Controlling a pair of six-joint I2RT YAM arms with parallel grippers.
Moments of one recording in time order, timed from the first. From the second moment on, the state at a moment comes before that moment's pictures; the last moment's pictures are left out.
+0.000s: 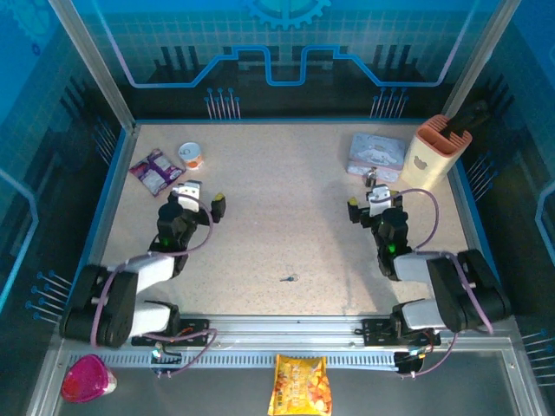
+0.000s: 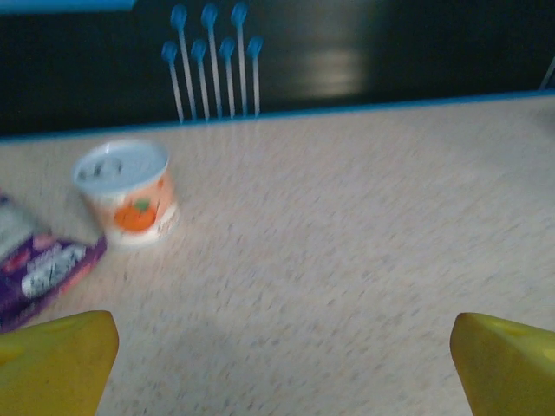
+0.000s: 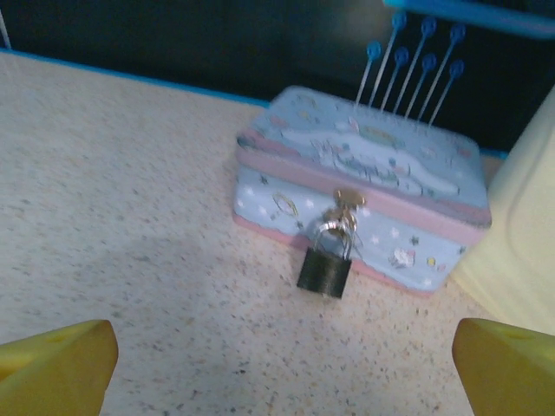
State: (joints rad) left arm -0.12 1.23 0.29 0.75 0.03 -0.01; right arm 0.22 1.34 0.24 0.89 0.19 -0.16
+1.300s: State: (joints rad) left arm -0.59 0.95 0.61 -0.30 0.06 -0.64; right arm 0.77 0.79 0.60 -0.58 0.13 0.65
